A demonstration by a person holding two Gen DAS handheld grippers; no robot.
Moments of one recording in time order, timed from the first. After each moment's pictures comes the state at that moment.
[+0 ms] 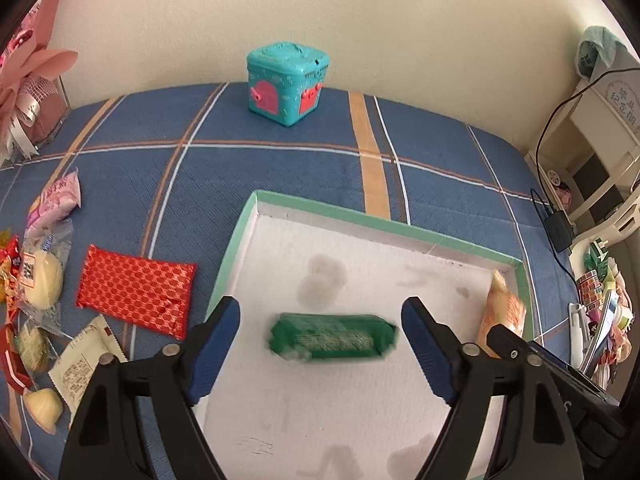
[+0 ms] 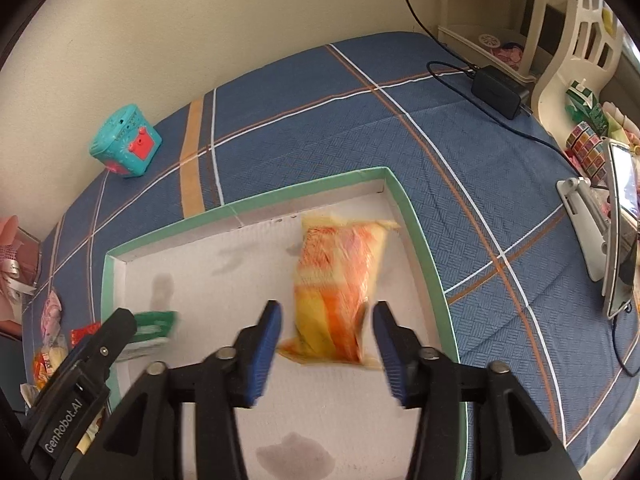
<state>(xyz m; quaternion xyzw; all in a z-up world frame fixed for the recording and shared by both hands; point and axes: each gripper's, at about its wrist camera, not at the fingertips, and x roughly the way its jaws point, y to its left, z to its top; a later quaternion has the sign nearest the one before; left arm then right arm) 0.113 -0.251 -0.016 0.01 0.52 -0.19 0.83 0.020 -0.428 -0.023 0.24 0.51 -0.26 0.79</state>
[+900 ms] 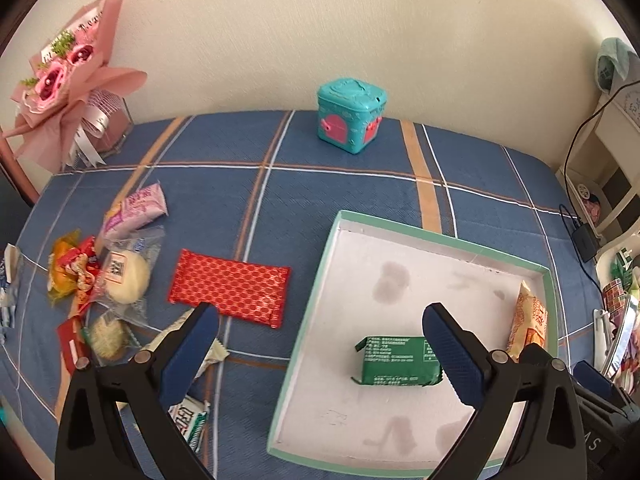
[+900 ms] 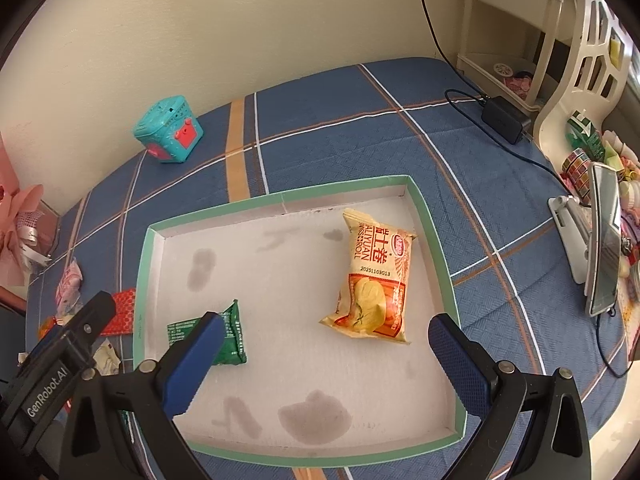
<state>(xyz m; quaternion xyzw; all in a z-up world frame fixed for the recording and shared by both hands) 0.095 -0.203 0.024 0.05 0.49 -0.11 0.87 0.001 -0.391 0.010 0.22 0.50 -0.23 0.81</state>
